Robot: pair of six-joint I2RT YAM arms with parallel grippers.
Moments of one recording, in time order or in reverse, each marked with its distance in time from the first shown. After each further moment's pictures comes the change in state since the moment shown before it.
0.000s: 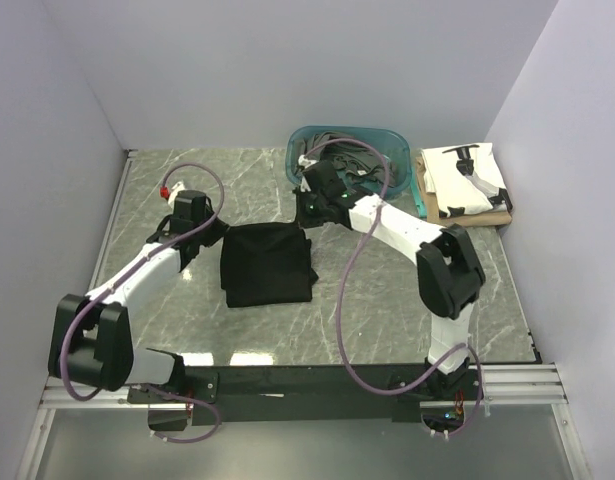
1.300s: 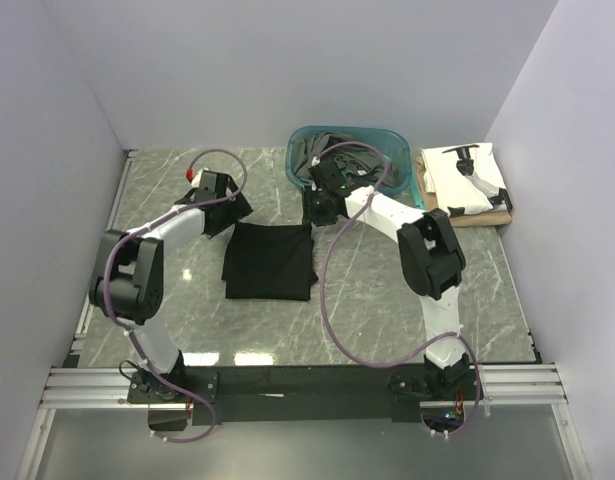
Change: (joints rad) left arm -0.021 0.438 0.313 -0.071 -0.051 0.110; right arm -0.092 0.204 0.121 -0.072 0.064 0.056
